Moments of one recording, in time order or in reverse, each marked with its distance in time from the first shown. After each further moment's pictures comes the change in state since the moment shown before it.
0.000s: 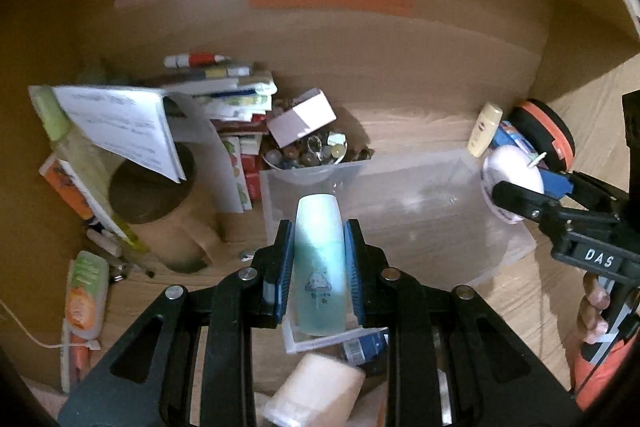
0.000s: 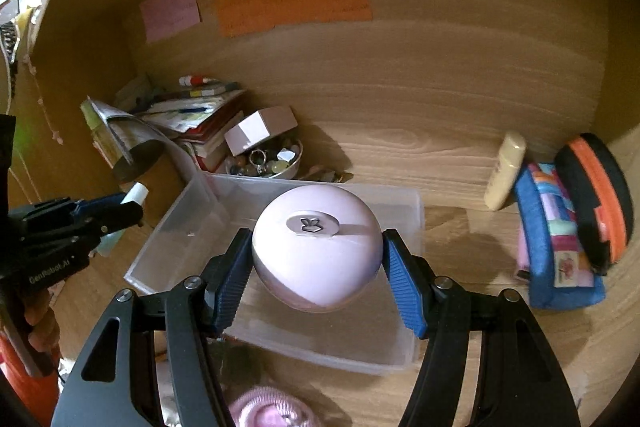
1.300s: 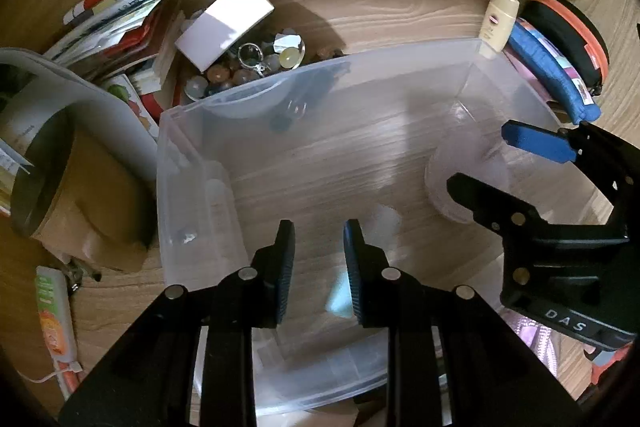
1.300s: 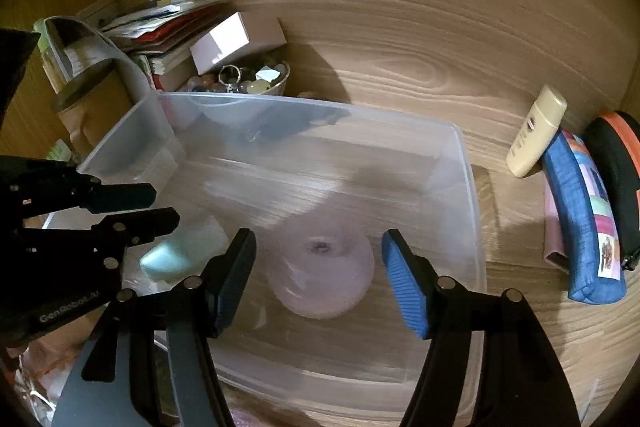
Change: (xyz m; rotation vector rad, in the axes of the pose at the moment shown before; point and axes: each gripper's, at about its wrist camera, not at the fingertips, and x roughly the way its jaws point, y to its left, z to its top) left arm 0.096 -0.043 -0.015 0.159 0.281 0.021; right arm 0.072 0.004 -0.031 -0.077 0.160 -0.096
